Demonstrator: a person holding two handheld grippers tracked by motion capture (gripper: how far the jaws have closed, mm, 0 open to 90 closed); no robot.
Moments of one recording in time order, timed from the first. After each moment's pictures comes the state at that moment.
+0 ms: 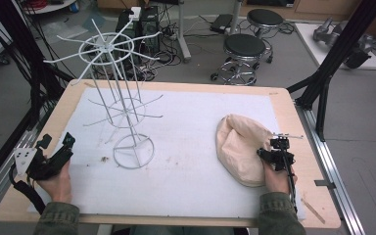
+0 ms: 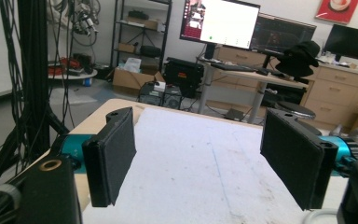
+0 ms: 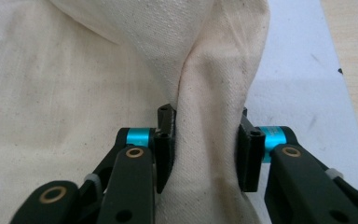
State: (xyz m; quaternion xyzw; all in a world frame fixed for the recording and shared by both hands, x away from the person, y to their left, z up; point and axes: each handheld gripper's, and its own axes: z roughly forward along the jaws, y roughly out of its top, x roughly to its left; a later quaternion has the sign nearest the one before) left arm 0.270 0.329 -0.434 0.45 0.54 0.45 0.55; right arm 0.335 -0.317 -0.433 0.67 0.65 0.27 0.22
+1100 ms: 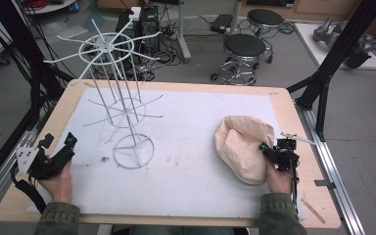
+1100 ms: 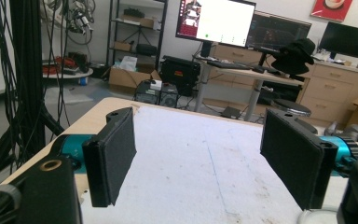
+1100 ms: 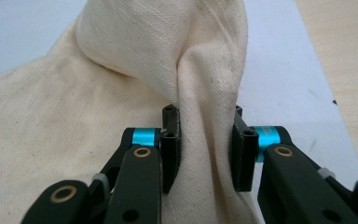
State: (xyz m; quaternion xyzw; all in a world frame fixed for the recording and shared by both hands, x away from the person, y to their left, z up) left arm 0.271 0.329 -0.436 0.45 0.54 0.45 0.55; right arm 0.319 -0.321 -0.415 0.66 0.61 0.37 0.23
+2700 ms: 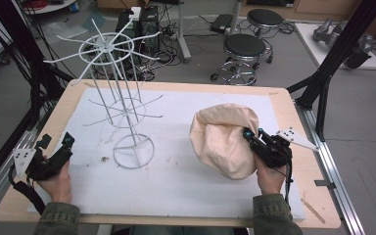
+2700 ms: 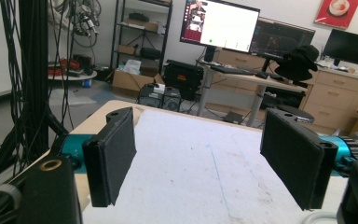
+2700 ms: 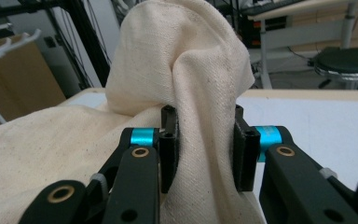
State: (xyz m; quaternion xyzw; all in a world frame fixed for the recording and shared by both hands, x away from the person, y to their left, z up) left arm 0.268 0.331 -0.435 0.44 0.54 0.45 0.56; right arm 0.290 -0.275 -0.361 0.46 0.61 0.59 0.25
